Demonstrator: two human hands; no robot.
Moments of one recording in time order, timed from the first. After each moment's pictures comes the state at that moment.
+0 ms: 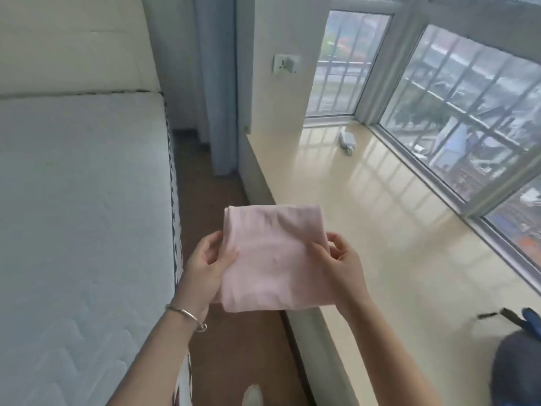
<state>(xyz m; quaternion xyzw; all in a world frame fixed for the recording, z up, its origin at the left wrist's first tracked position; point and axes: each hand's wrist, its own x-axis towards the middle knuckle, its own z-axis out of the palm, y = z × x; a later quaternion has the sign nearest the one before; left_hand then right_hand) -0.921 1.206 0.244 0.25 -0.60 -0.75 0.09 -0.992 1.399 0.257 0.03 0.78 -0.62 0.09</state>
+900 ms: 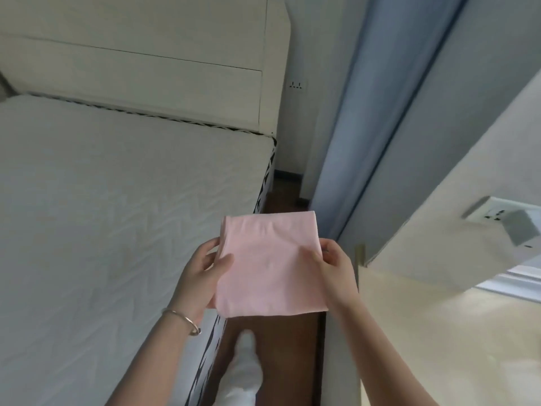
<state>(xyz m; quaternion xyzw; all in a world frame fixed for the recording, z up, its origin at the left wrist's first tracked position) -1.367 0.828 0.233 0.44 -0.53 -0.68 0.26 -1.529 0.955 0.234 -0.20 0.78 -0.55 0.24</state>
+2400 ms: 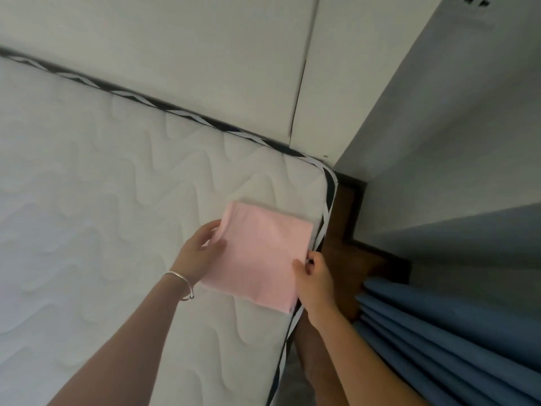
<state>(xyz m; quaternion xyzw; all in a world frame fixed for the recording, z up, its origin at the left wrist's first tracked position) -1.838 0.182 -0.084 0.56 -0.56 -0.62 0.06 -1.984 0.325 -0.105 -0.05 0.80 -0.38 0.45</state>
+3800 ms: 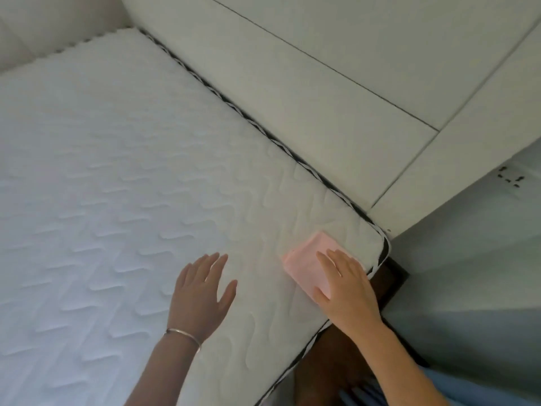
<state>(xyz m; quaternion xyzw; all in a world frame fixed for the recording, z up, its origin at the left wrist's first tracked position) -1.676 0.320 0.098 0.65 -0.75 -0.13 0.02 -1.936 0.339 0.076 -0.73 0.67 -0.08 0.06</state>
